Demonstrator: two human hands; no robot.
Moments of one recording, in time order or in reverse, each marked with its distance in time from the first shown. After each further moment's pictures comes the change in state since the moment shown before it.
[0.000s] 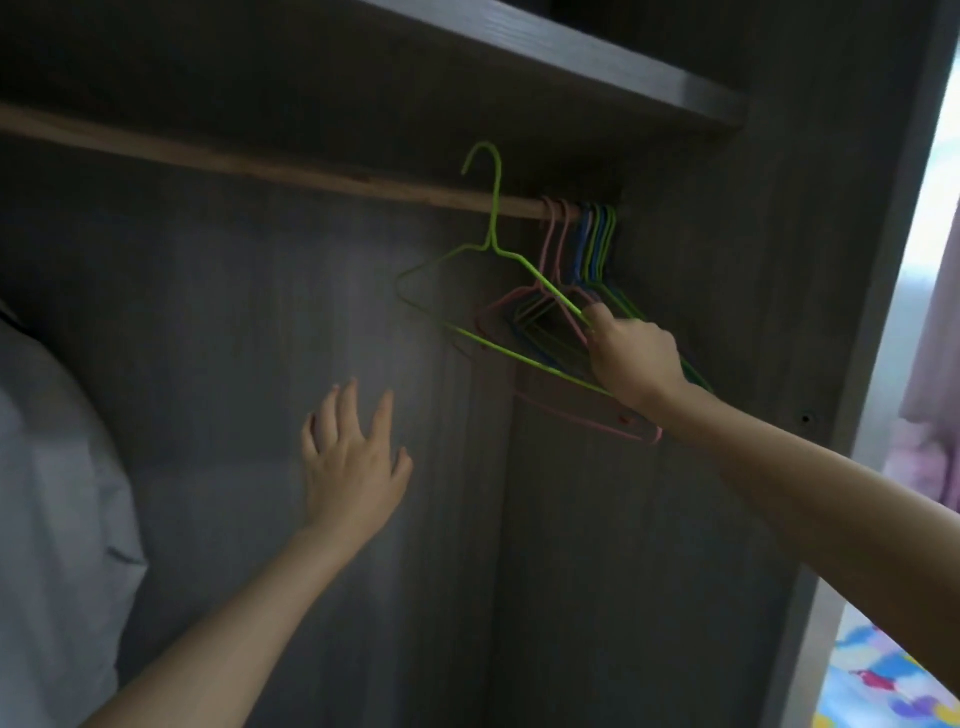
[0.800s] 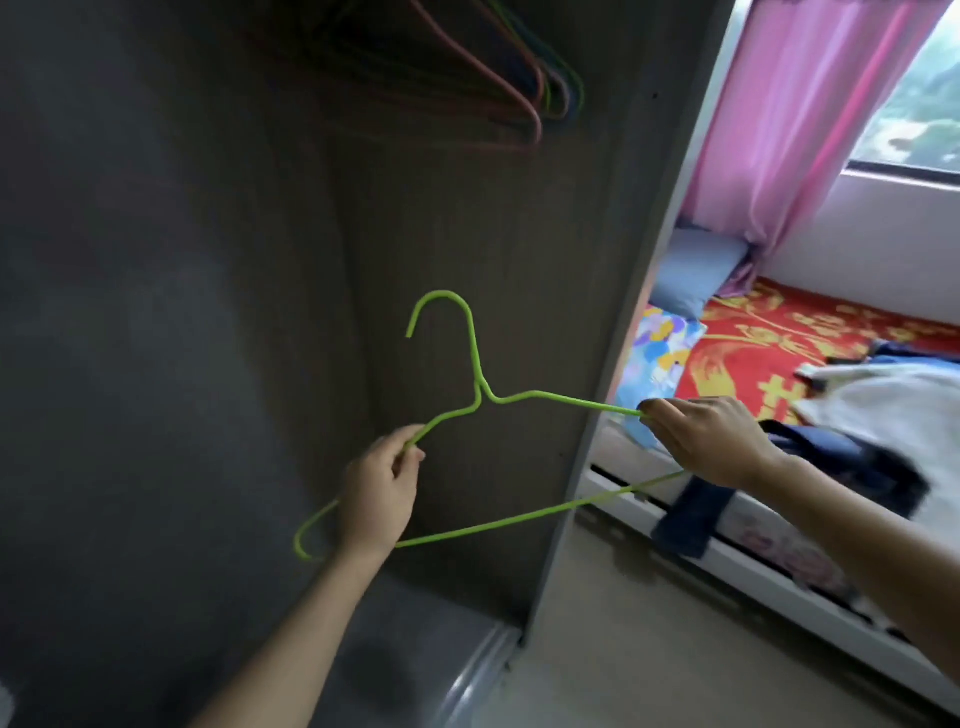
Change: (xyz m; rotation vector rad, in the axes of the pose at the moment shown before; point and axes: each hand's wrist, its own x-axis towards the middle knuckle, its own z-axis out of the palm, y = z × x) left_hand -0.201 0.011 0.034 -1.025 -0.752 -0.191; right_hand -0.351 -0.011 -0.023 -0.122 -0.324 -0.009
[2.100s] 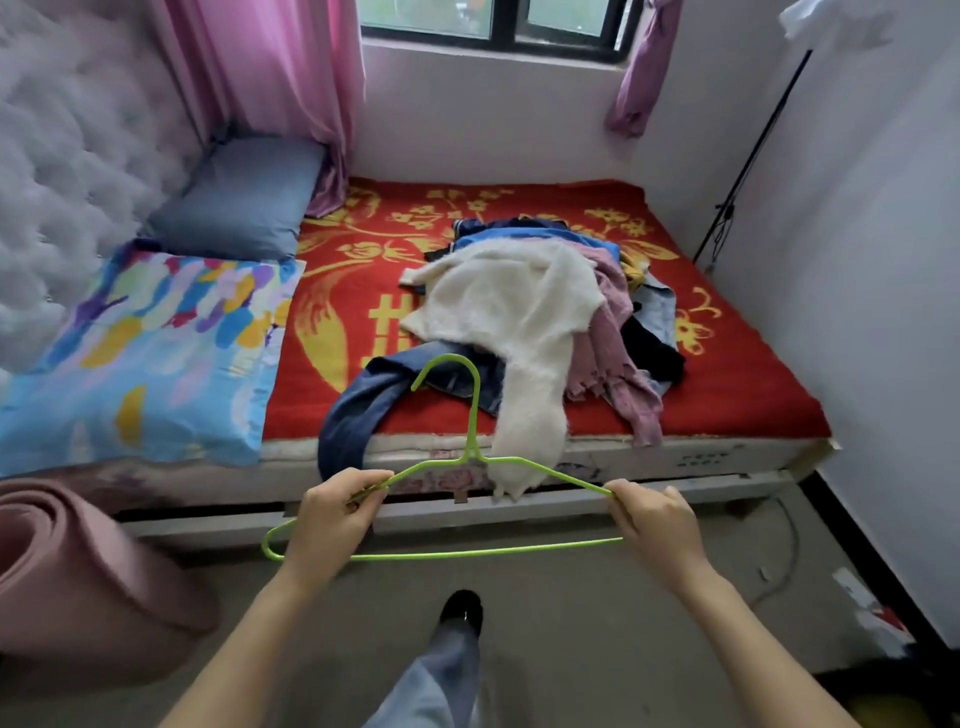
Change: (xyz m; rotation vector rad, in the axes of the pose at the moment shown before) left_hand -0.077 0.223 0.548 -0.218 -0.837 0.398; right_hand -0.474 0.258 -0.042 -0.216 -0.228 1.164
